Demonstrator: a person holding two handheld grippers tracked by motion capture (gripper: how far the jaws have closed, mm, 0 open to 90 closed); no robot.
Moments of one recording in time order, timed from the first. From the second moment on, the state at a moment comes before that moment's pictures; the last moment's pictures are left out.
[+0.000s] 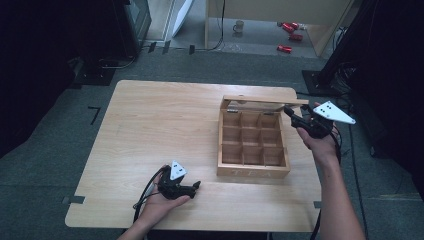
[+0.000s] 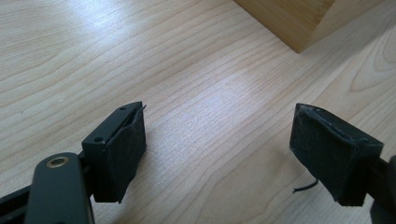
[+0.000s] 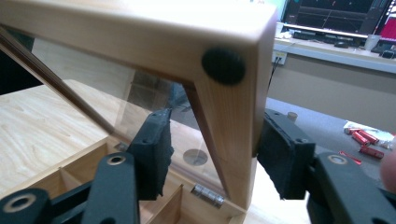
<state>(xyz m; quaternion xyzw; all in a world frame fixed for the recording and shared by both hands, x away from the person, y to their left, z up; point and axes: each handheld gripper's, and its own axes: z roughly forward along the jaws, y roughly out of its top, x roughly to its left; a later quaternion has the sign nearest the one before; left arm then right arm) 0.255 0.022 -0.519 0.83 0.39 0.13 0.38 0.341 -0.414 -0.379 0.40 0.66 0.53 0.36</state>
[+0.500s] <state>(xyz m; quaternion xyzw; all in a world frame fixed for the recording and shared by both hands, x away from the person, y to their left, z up) 0.256 0.023 -0.519 0.83 0.39 0.12 0.38 0.374 -0.429 -0.368 0.39 0.66 0.54 0.35</state>
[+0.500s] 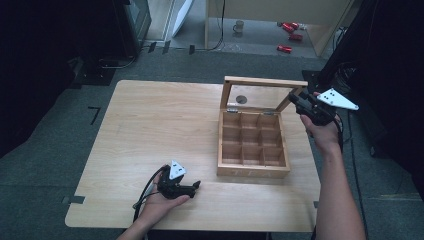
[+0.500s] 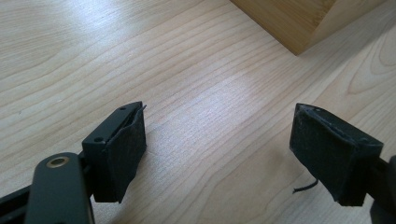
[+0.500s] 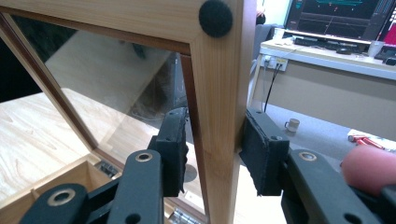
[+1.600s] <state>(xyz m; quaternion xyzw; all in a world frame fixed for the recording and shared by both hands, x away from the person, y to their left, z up) 0.255 0.022 -0.519 0.83 0.39 0.13 0.38 0.459 -0.434 -0.355 0.48 0.63 0.53 0.29</state>
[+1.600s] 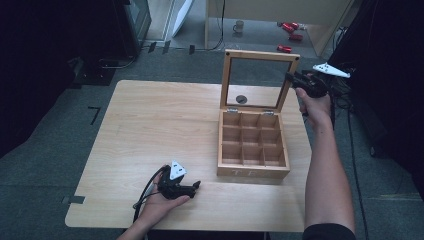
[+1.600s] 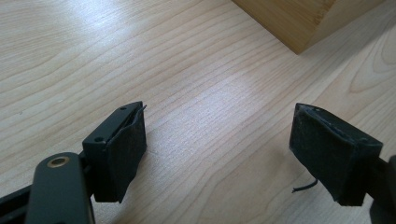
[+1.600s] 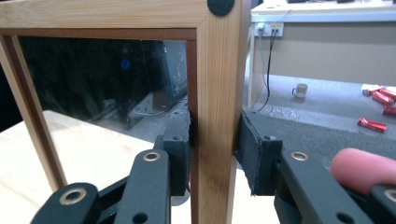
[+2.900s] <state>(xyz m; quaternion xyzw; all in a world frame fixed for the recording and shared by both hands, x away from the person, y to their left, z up) 0.254 0.019 -0.519 0.84 0.38 0.14 0.37 0.406 -0.424 -0.378 0.57 0.60 0.47 0.30</state>
